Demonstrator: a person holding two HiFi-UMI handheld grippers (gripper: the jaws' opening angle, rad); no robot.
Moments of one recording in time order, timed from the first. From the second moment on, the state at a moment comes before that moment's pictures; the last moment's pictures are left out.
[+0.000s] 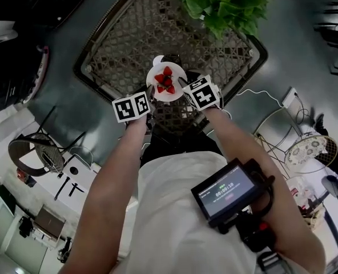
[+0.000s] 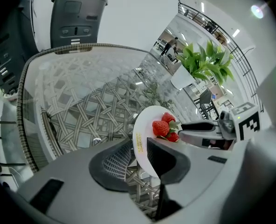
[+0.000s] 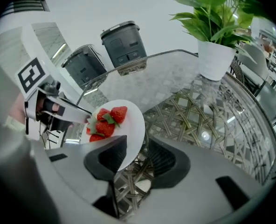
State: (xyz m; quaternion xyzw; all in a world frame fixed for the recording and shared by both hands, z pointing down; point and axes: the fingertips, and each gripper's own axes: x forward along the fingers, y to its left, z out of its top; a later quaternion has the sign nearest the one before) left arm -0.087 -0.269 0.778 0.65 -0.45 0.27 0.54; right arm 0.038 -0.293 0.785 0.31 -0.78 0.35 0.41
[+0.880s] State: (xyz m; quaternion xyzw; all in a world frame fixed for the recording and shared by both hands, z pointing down) left arm -0.098 -0.232 0.731 0.71 -0.43 0.23 0.51; right arm 0.091 -0.282 0.741 0.40 -0.76 0.40 0.33
